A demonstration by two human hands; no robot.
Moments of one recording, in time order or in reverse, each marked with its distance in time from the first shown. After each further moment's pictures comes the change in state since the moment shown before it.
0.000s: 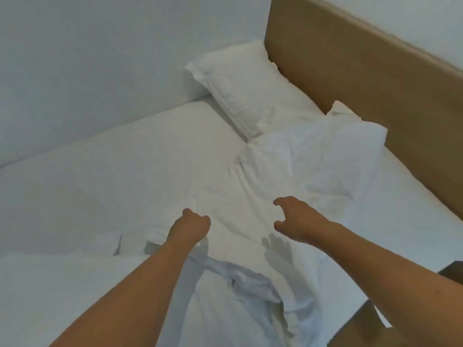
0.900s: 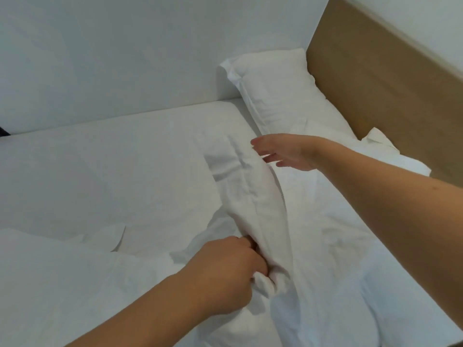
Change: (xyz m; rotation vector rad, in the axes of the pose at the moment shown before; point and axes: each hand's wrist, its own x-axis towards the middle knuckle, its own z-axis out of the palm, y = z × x) left_hand -0.100 0.021 -0.045 0.366 -0.059 0.882; right_hand 0.127 -0.126 -0.125 0.461 -0.364 -0.133
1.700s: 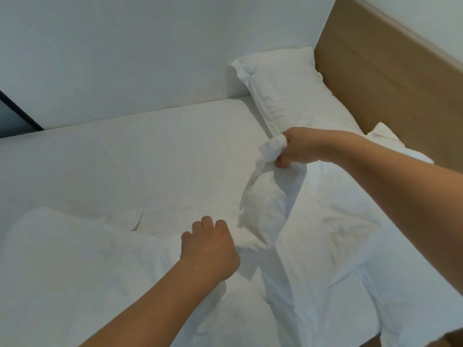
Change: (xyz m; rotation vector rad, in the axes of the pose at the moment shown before) left_hand -0.025 0.010 0.029 0.150 0.001 -0.650; right_hand -0.073 -0.004 0.022 -0.659 0.277 -0.020
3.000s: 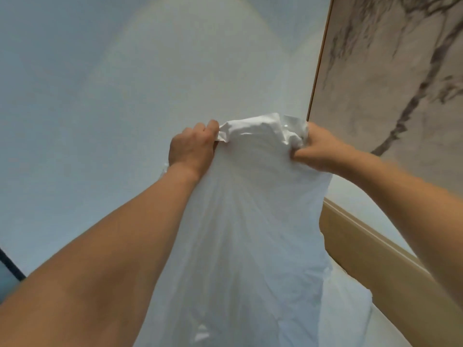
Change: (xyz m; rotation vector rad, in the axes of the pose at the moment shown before) left_hand -0.016 0.154 -0.520 0.191 1.366 0.324; right_hand -0.214 0.051 -0.399 0.311 0.835 -0.229
